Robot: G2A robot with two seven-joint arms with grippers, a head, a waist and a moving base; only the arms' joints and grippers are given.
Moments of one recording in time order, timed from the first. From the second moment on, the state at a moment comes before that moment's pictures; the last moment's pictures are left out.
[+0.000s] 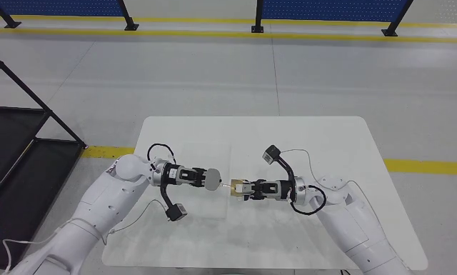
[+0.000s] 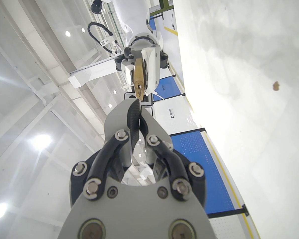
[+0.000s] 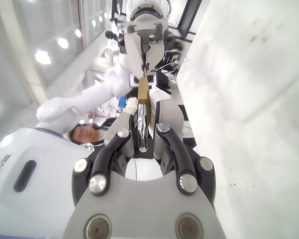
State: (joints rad) left arm 1.12 -0.92 -1.01 -1.31 2.48 0.48 1.34; right arm -1.15 -1.20 0.96 -1.38 0.42 -0.32 1.17
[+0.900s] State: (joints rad) left arm 1.11 -0.92 -0.99 -1.29 2.46 0.50 1.32; right arm -1.15 -1.20 0.96 -1.38 0.42 -0.32 1.17
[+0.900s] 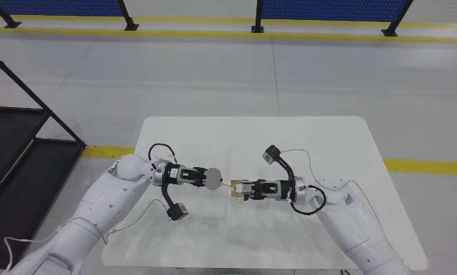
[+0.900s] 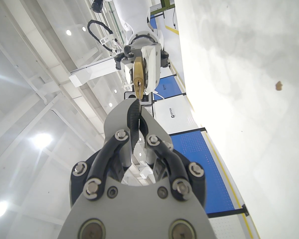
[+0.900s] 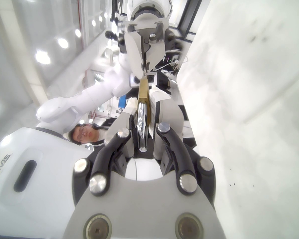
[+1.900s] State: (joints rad) left arm 1.14 -0.93 -1.03 -1.28 2.42 0.57 1.23; right arm -1.25 -1.19 1.00 -1.47 0.37 -0.36 0.88
